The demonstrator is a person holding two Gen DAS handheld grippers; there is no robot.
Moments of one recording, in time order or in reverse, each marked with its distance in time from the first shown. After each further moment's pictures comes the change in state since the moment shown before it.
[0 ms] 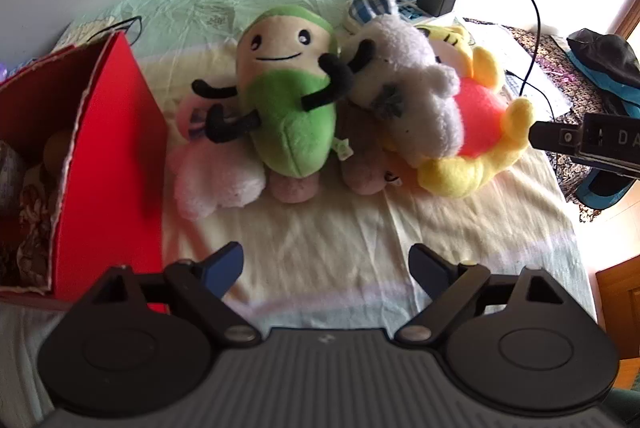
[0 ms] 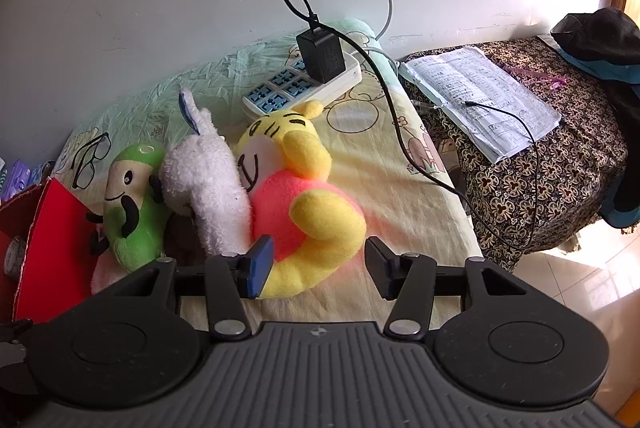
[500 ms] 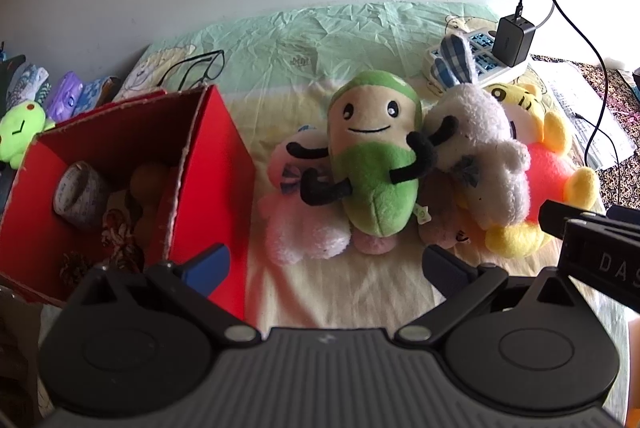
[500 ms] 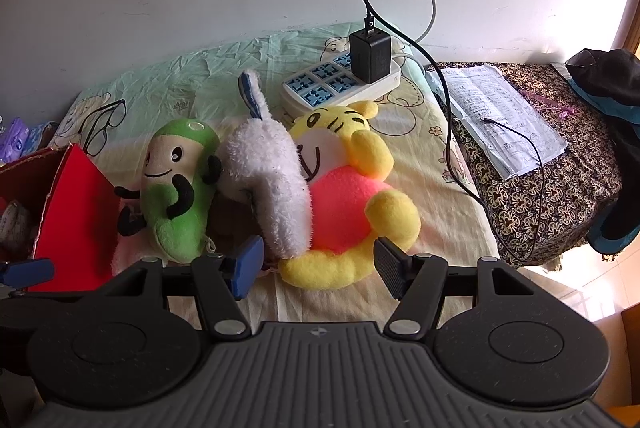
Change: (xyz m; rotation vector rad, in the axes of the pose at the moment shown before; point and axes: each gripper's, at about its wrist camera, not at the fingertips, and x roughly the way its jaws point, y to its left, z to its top) left arm -0.024 0.012 0.033 -0.075 0.019 0.243; right arm -0.007 0.068 0.002 -0.130 0.035 -0.058
